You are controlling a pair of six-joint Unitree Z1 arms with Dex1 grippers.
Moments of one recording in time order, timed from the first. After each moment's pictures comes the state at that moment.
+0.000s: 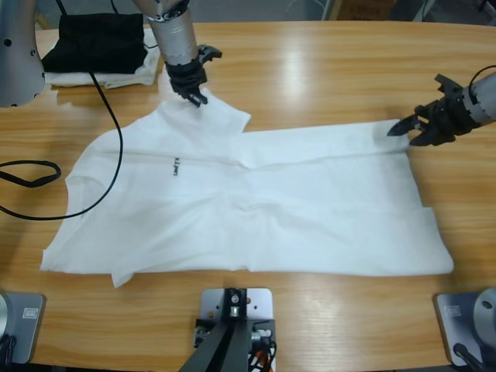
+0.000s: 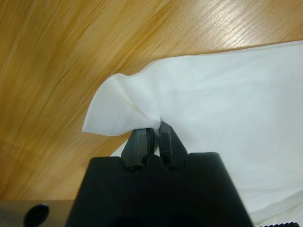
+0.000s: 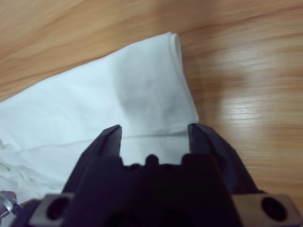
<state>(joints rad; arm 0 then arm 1) -0.61 2.66 -2.63 1.50 0.01 0.11 0.01 1.81 -0.94 0.48 0.33 0.27</state>
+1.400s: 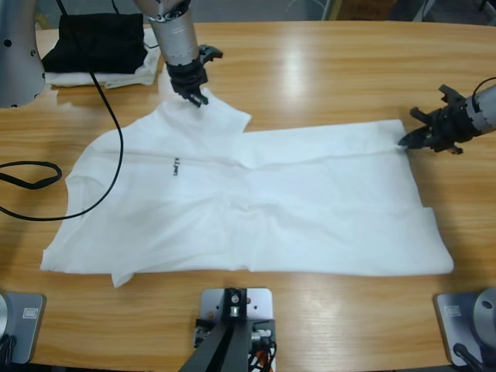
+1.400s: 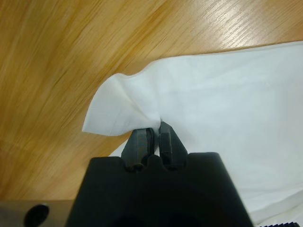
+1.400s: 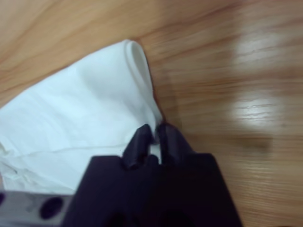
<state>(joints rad) -0.62 2.66 -2.63 1.50 0.01 0.11 -0.07 1.86 -0.89 0.42 0.40 0.23</state>
